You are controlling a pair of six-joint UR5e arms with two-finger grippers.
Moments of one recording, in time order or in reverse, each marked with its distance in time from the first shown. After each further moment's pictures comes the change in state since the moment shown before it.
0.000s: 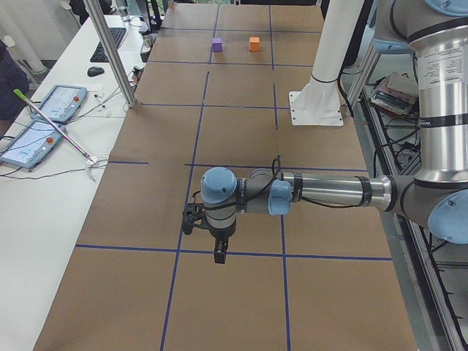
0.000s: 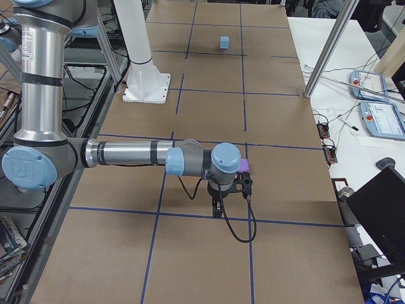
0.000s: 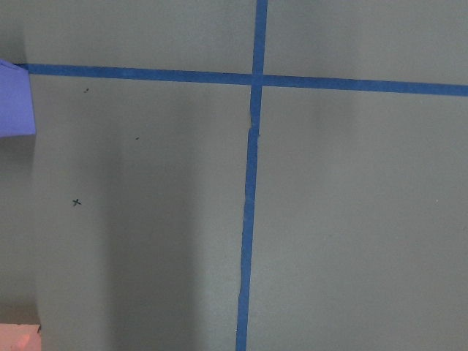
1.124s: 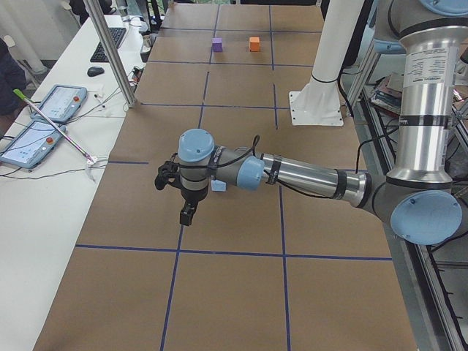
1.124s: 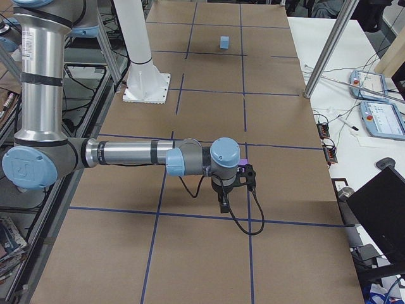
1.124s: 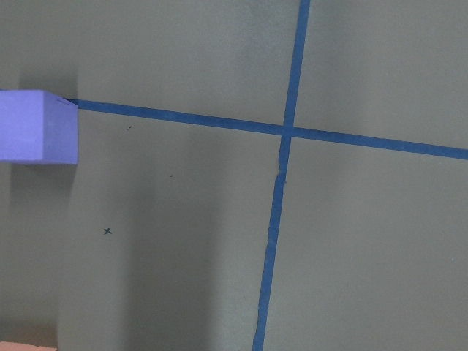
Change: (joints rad) left arm 0.153 -0.161 -0.017 -0.203 -0.016 -0.185; right arm -0.001 0.002 0.003 0.119 0.018 0.009
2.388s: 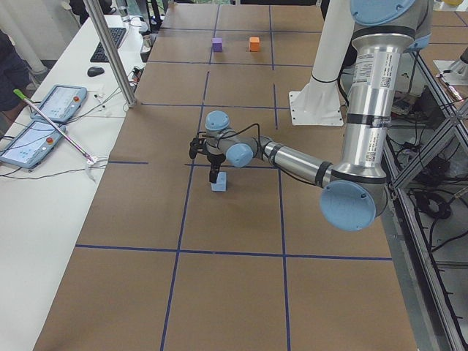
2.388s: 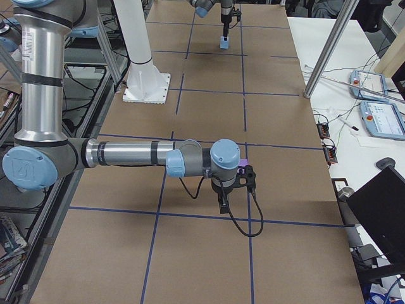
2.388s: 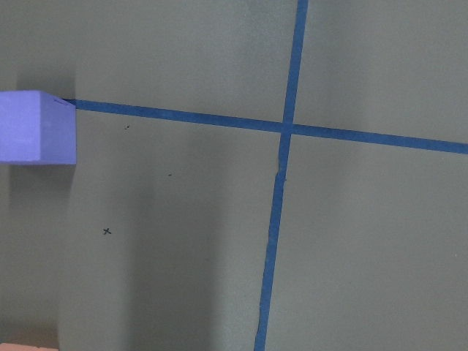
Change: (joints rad) left arm 0.516 -0.086 0.046 -0.194 0.214 -0.642; right arm 0.000 0.000 -0.008 0.002 0.004 0.007
